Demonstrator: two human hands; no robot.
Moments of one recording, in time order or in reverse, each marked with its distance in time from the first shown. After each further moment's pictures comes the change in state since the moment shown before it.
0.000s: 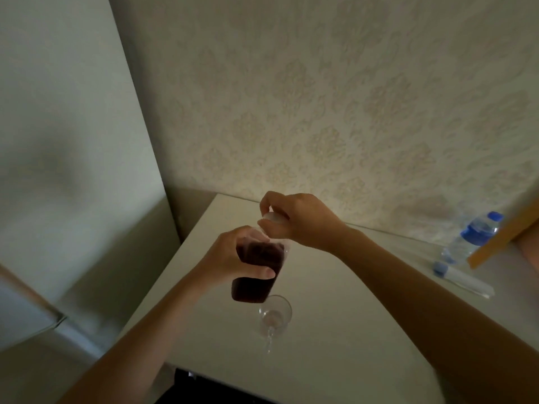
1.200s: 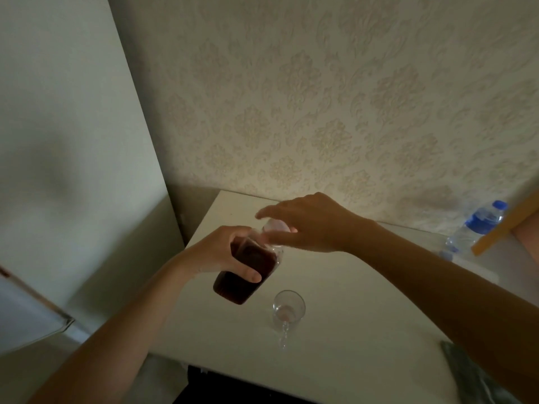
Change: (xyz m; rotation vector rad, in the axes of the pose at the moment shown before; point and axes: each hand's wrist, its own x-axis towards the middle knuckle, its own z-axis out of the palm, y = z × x) left_hand 0.003 -0.022 -0.052 0.024 -0.307 -0.043; right_hand 0.004 -0.015 0.002 -0.293 -0.184 -0.120
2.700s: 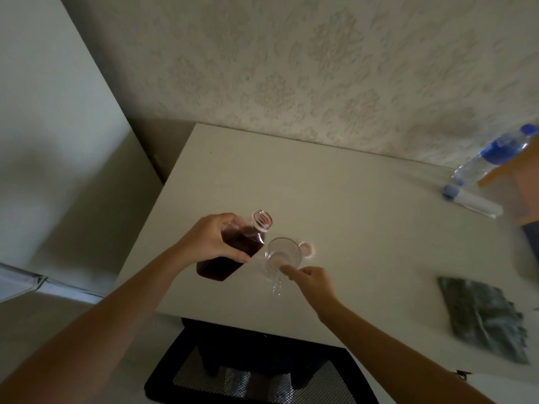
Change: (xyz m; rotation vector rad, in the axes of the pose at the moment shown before) left_hand 0.028 -0.101 0.061 0.041 0.038 -0.257; right_hand -0.081 -0.034 0.269 1.180 0.078 1.314
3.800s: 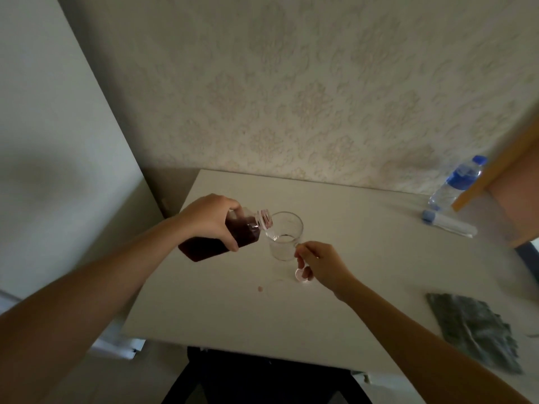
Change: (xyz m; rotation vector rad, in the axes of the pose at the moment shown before) left_hand -0.017 0.105 -0.070 0.626 0.006 0.108; right_hand -0.029 -0.082 -0.059 0.035 -0.071 -0.379
